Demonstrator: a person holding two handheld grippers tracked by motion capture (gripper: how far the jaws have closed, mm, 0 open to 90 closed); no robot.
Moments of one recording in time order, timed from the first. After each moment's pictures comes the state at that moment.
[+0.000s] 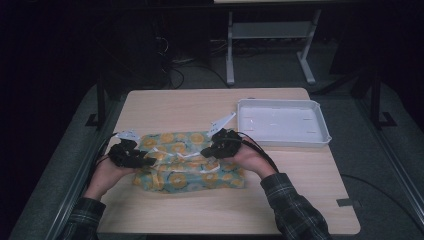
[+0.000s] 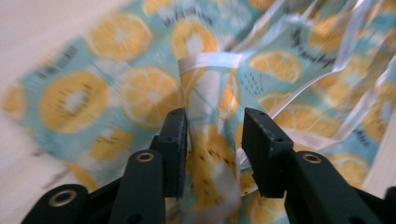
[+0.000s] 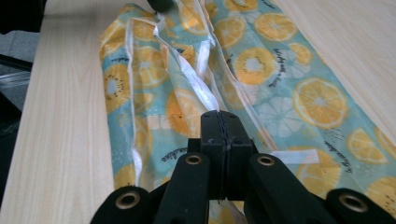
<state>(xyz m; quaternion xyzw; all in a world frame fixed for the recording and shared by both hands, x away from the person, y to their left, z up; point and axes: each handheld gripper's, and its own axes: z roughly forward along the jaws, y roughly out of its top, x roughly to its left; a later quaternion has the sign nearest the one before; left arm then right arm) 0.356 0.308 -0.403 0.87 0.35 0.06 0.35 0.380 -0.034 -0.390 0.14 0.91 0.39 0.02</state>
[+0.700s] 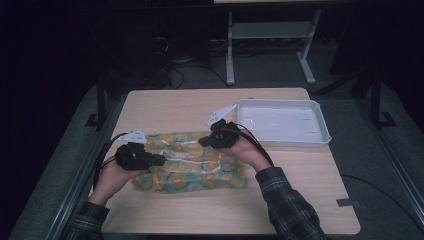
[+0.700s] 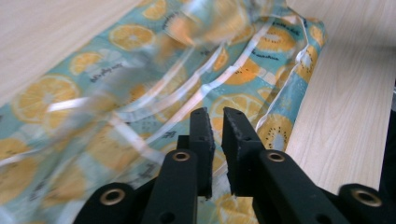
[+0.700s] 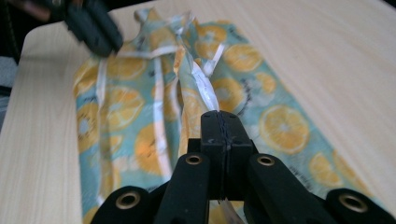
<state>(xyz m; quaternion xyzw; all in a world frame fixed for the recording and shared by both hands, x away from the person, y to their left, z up) 0.333 0.268 -0.383 0.88 0.29 0.03 0.39 0.398 -0.030 -0.377 0.17 0.89 0.42 0.04</state>
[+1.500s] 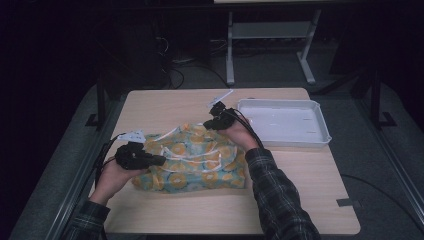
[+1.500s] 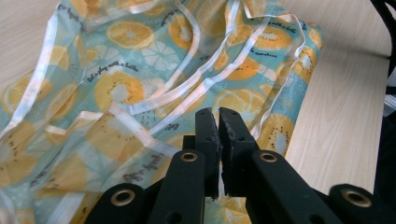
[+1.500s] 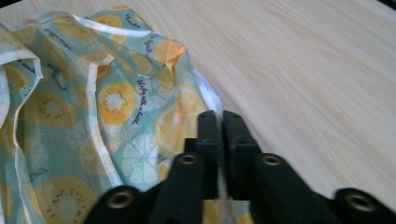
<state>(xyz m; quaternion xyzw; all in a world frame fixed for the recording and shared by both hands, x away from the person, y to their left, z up) 0.338 0.277 -0.388 0.86 0.30 0.01 0.41 0.476 -0.026 -0.406 0.29 0.88 0.38 0.06</state>
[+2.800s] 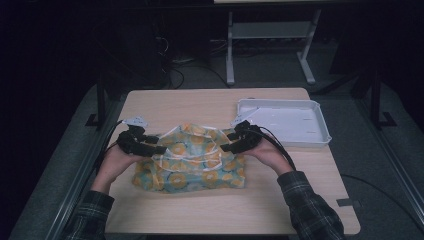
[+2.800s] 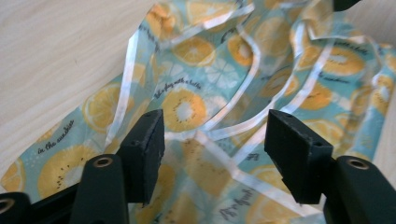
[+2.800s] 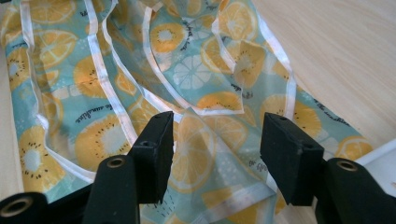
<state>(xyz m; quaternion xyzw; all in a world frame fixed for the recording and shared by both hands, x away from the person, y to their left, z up) 0.382 0.278 -0.385 0.86 0.34 0.05 0.37 0.402 -0.092 -0.403 0.27 0.88 0.39 0.05</state>
